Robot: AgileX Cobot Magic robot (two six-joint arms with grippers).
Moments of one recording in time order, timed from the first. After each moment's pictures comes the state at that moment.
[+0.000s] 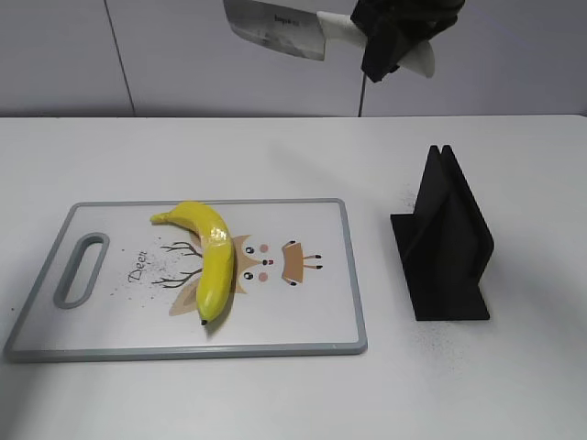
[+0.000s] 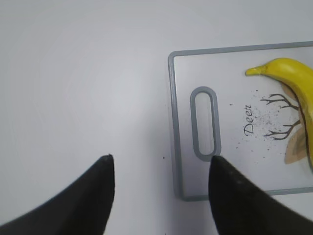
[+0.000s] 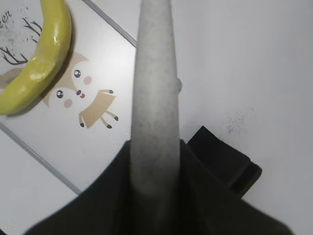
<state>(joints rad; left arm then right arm) 0.04 1.48 -1.41 -0.18 1.21 0.26 0.43 1.92 -1.89 0.17 1.22 -0.27</state>
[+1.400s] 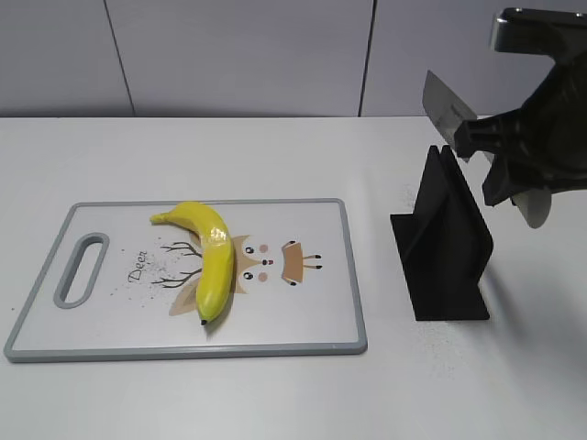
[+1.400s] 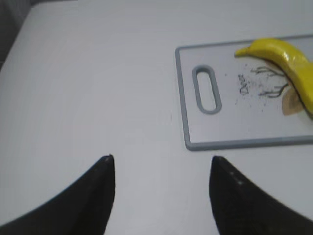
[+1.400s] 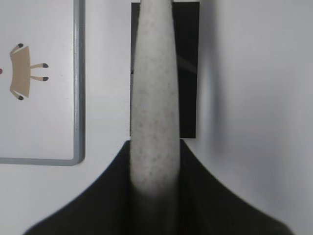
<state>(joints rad) 0.05 0.02 -0.50 -0.13 1.11 0.24 0.39 1.46 -1.04 -0.03 0.85 0.44</state>
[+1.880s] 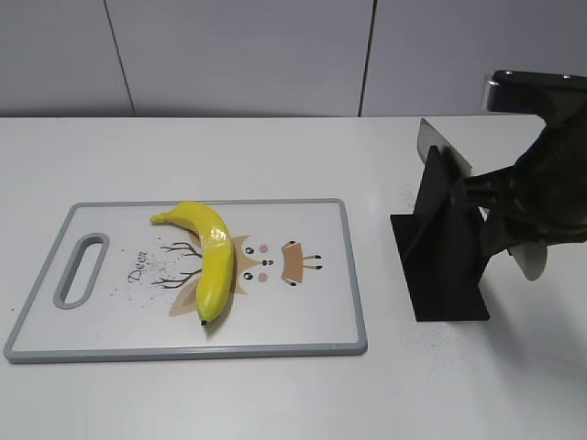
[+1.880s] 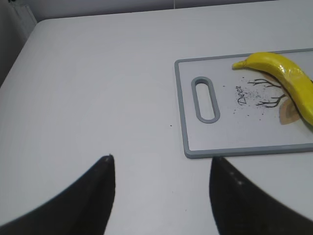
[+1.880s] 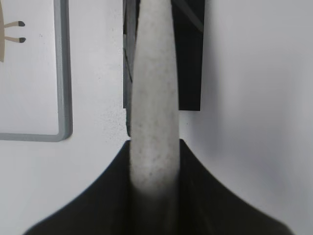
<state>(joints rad) 0.06 0.00 -0.50 -0.13 1.11 0.24 0.39 1.45 -0.91 0.00 0.79 0.44</state>
